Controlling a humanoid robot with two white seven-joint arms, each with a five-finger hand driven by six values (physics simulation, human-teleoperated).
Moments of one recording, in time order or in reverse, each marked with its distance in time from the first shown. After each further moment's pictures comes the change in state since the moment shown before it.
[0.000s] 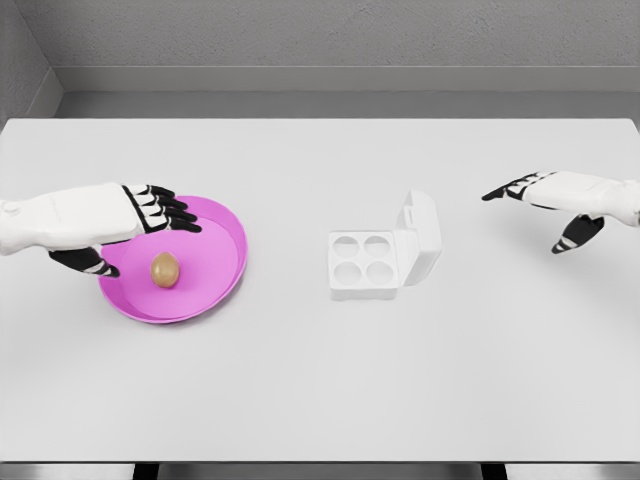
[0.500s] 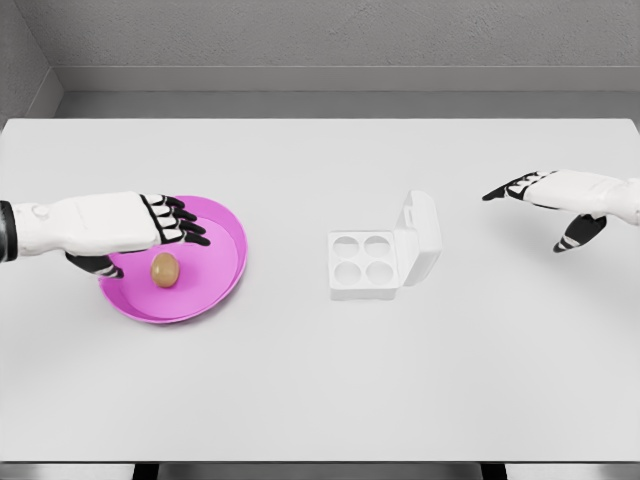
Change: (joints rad) left arm -0.031 -0.082 0.000 0.001 -0.138 0.000 -0.110; right arm -0.012 -0.009 -0.001 0.003 0.003 -0.036 0.000
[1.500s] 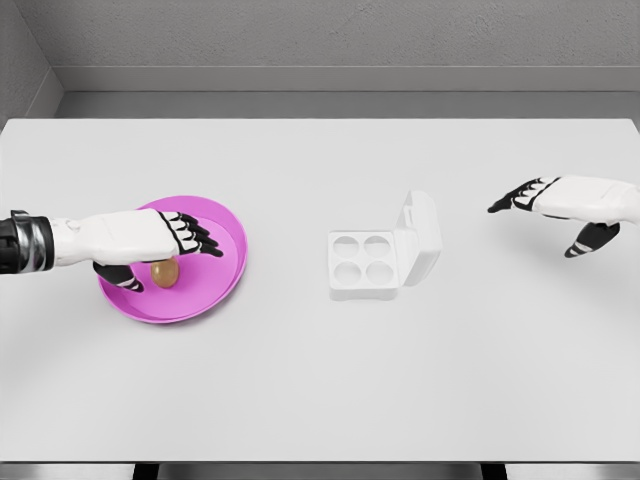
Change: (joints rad) left arm 0.011 -0.106 -0.037 0.138 -0.043 0.000 -0.003; right arm -0.008 -0.033 0.014 0.034 0.002 -0.158 0.000
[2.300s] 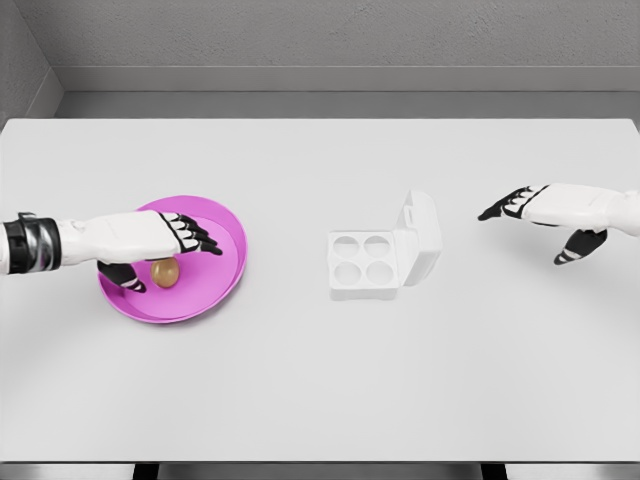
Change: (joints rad) left arm -0.003 -0.042 -0.003 0.069 -0.014 0.000 0.000; right arm 0.008 0.024 0.014 0.007 0.000 0.001 0.000
